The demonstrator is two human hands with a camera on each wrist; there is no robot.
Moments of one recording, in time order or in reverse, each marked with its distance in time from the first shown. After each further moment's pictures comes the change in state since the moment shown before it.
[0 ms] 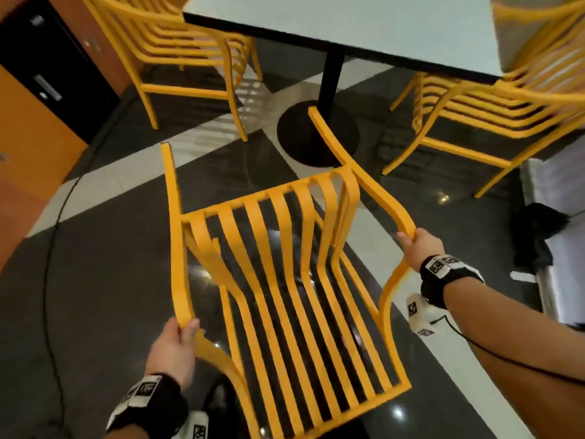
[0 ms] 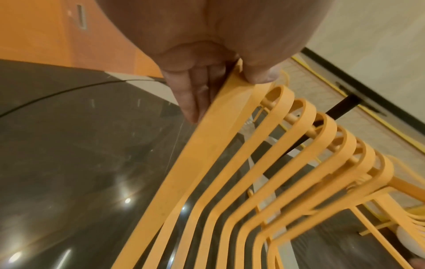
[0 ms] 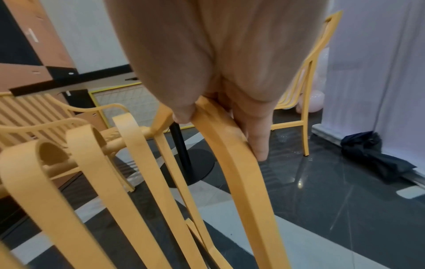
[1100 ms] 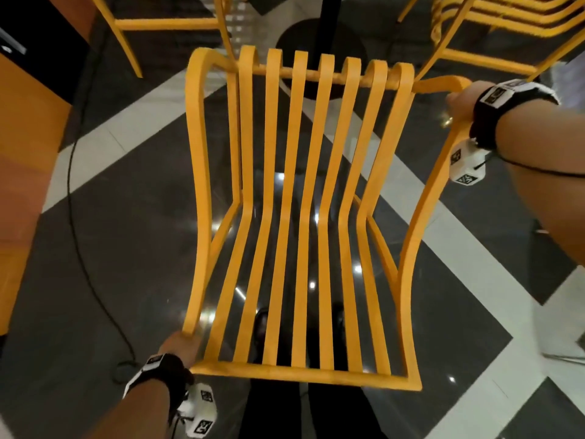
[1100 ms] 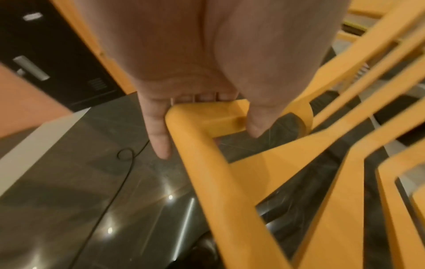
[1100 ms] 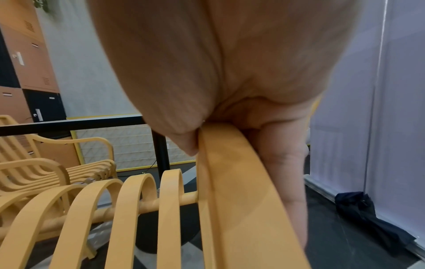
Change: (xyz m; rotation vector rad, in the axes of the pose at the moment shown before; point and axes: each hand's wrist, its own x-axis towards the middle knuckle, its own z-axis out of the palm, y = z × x) left_hand 0.052 -0.164 -0.087 0.601 -0.421 -0.395; right_hand -0.003 -0.118 -0.084 -0.094 -0.032 0.120
